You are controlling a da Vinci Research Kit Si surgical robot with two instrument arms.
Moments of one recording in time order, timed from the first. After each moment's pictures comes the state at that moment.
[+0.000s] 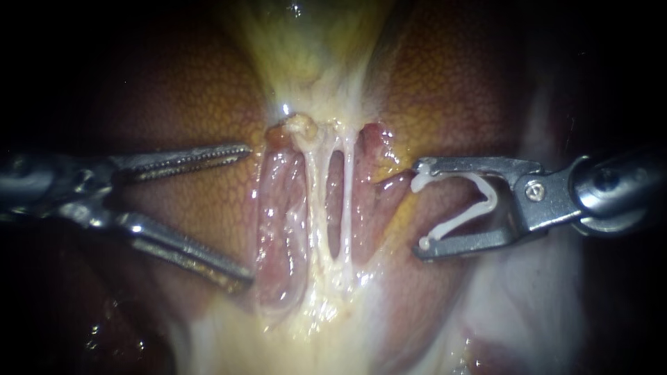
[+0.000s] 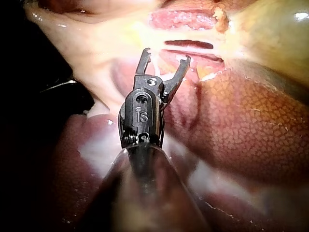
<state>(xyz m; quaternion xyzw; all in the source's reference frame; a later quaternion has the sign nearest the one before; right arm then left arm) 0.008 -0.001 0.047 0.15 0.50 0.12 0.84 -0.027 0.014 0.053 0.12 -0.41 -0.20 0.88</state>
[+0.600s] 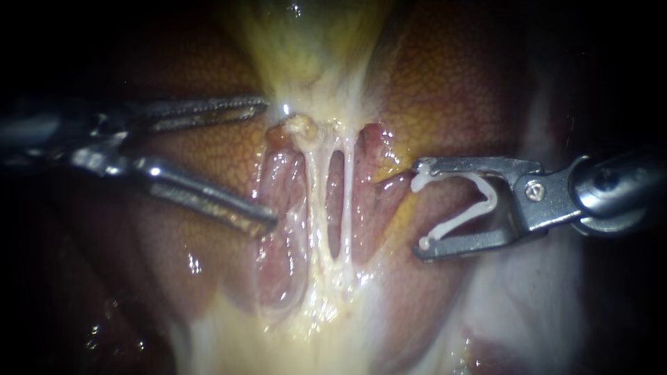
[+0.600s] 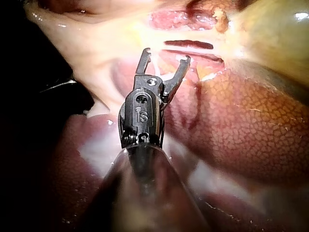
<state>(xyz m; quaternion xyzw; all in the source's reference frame) 0.008 -0.001 0.047 0.15 0.50 0.12 0.84 -0.030 0.020 0.053 0.11 -0.42 -0.22 0.87</state>
